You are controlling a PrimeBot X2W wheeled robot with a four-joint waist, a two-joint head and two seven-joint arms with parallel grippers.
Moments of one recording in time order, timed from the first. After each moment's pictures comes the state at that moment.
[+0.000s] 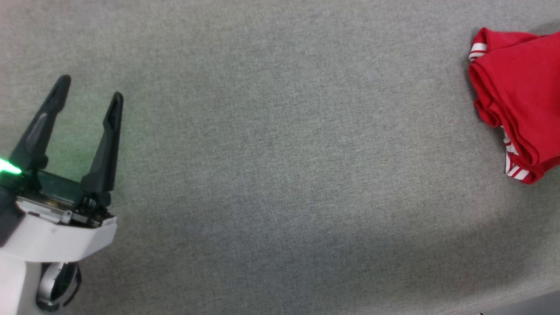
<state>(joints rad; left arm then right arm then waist) -0.29 0.55 -0.07 -0.20 -0.40 -0.13 -0.26 -0.75 -0.41 -0.31 0.51 0.18 0.13 0.37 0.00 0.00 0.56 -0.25</state>
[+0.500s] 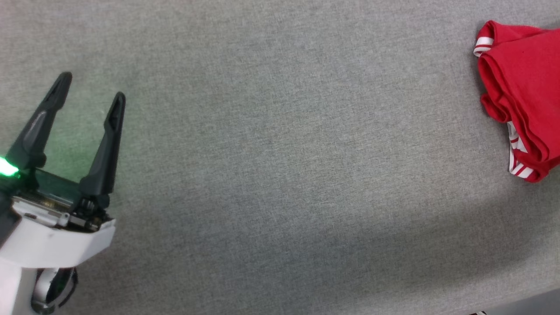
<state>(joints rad) -0.29 0.59 -0.09 -0.25 -0.42 -0.13 -0.26 -0.87 -0.40 -0.29 0.79 0.11 0.13 0.21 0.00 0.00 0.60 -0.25</state>
